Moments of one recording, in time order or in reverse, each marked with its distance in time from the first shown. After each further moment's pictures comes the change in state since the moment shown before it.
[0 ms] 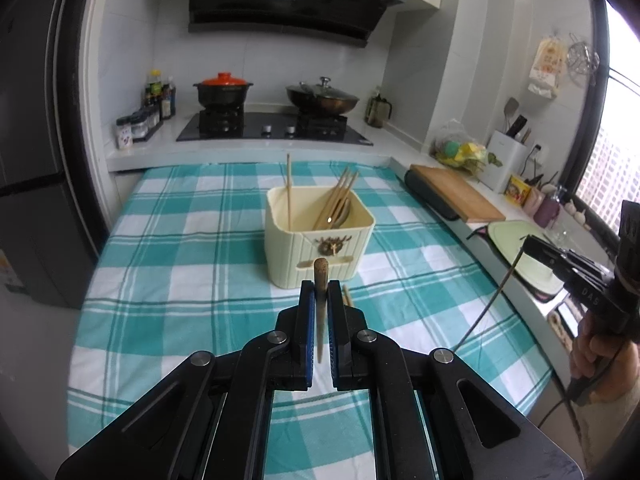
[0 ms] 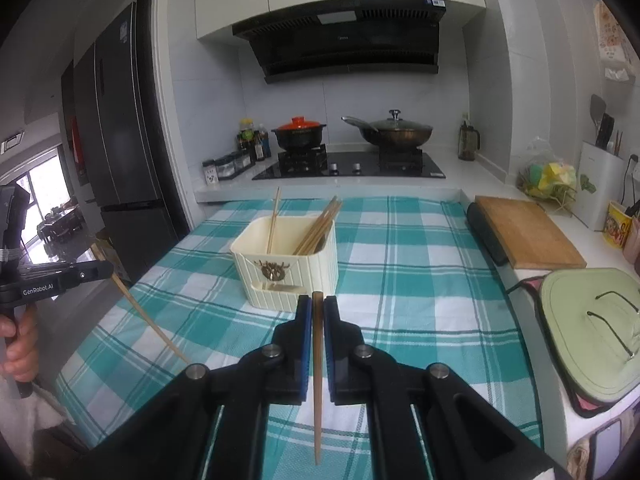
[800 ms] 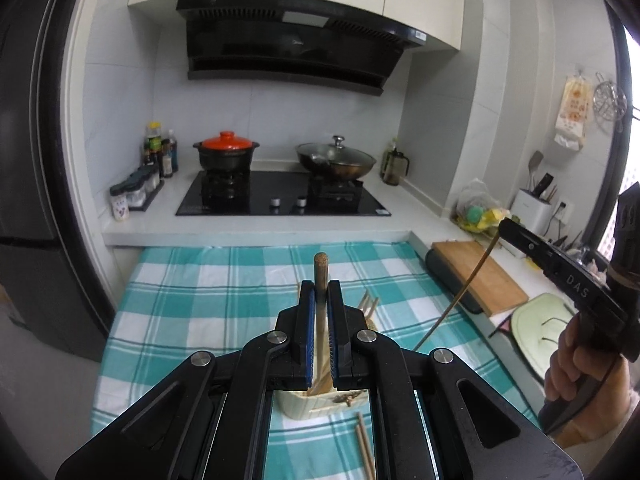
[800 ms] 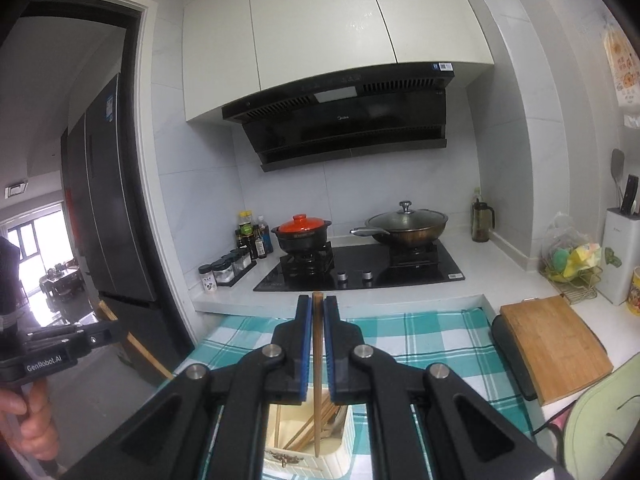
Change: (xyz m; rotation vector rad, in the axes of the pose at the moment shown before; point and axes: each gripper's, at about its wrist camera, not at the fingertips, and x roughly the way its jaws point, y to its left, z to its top) left arm 0.076 0.017 0.157 -0.009 -0.104 0.052; right arm 0.087 -0.002 0.177 0.076 -0.231 0.029
